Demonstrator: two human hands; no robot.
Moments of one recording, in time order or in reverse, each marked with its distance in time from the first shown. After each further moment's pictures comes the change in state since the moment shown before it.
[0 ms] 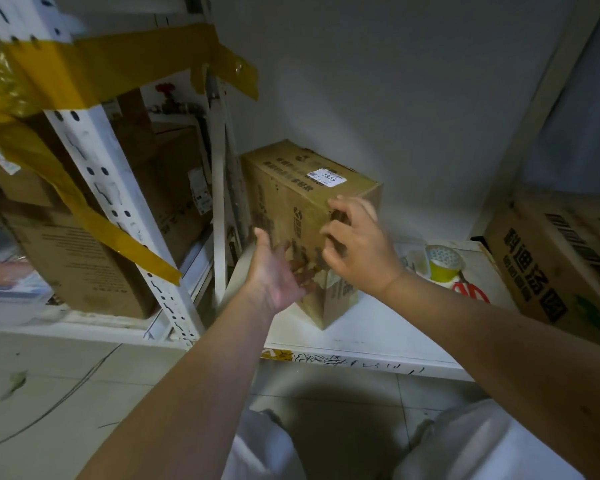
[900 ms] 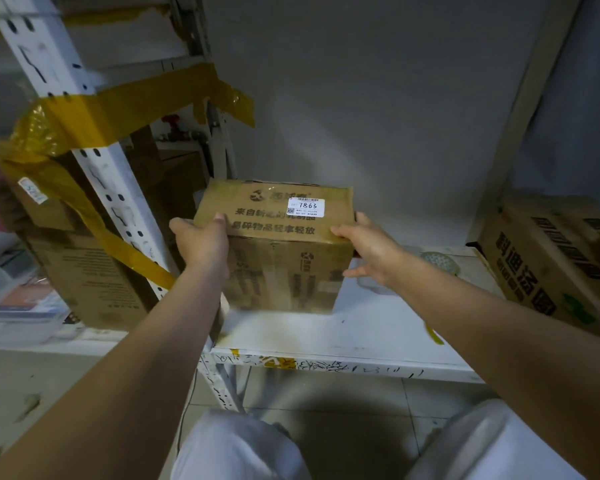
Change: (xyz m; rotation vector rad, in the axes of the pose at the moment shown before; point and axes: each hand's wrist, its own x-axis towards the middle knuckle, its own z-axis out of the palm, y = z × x) left_hand -0.046 0.078 -0.023 0.285 0.701 0.567; right_hand 0.022 -0.006 -0.039 0.968 -0.329 1.206
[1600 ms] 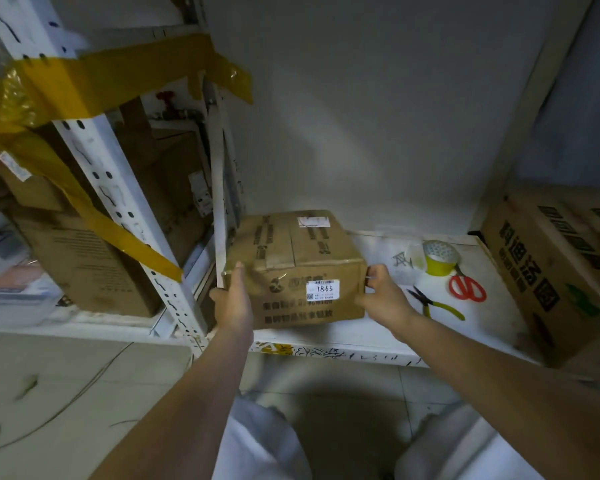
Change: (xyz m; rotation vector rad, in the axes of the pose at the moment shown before) left_hand -0.022 -0.126 0.000 -0.063 -0.088 -0.409; right_hand 0.006 0.122 -0.024 -0.336 0.107 -0.037
